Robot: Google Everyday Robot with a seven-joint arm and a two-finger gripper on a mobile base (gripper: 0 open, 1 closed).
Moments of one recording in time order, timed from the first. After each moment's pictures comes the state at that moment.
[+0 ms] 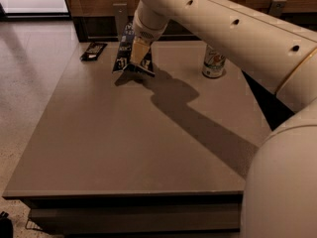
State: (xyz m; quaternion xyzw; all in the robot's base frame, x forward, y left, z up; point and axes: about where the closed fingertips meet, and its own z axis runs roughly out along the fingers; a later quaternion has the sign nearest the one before) arm 0.745 0.043 0.908 -0.62 0.71 -0.08 0.34
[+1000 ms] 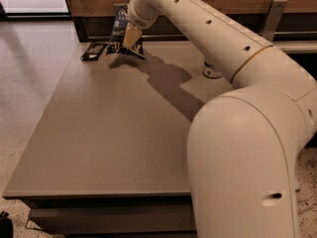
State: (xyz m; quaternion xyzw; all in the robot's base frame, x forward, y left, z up) arm 0.837 0.073 0.914 -0.62 0.67 -0.08 0.41
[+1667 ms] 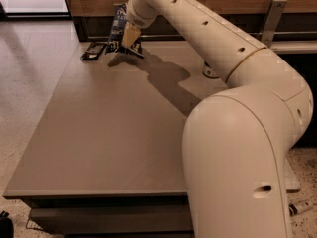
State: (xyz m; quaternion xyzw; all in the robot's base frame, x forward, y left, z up) arm 0.847 0.079 0.916 -0.62 0.66 -0.08 0.41
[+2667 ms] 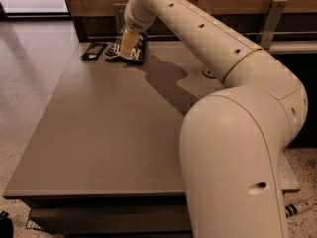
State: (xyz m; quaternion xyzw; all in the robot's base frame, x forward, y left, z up) arm 0.848 0.086 0.903 -0.63 0.66 -0.07 0.41
